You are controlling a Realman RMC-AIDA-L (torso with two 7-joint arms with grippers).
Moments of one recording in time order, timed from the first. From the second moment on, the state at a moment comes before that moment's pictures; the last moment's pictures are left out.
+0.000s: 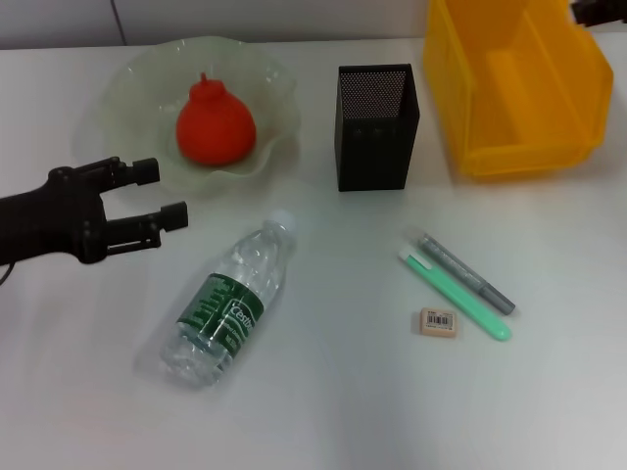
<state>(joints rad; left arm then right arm) -0.38 -1.98 0.74 0.65 1.79 1.67 -1.36 0.65 2.08 -0.95 -1.55 -2.70 -1.41 2.45</state>
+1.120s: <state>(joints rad) -0.59 -2.07 1.22 1.20 2.26 1.50 -2.64 0.36 2.01 -0.82 -0.52 -1.81 -1.71 1.10</state>
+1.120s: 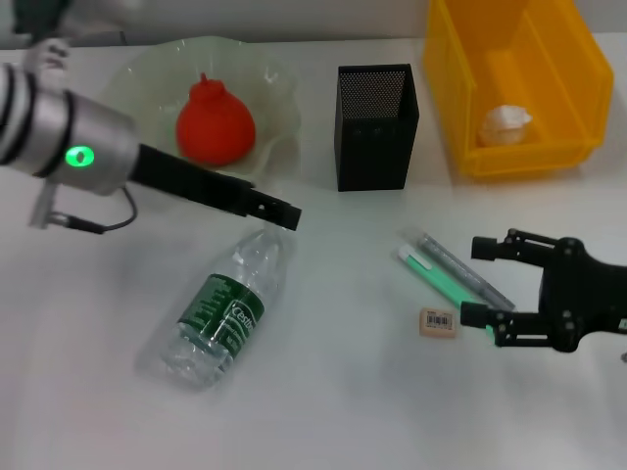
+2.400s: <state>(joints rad) -0.65 -2.08 1.66 1.07 2.42 1.10 -2.74 0.37 2.02 -0.83 -0.43 -1.80 -1.63 1.06</state>
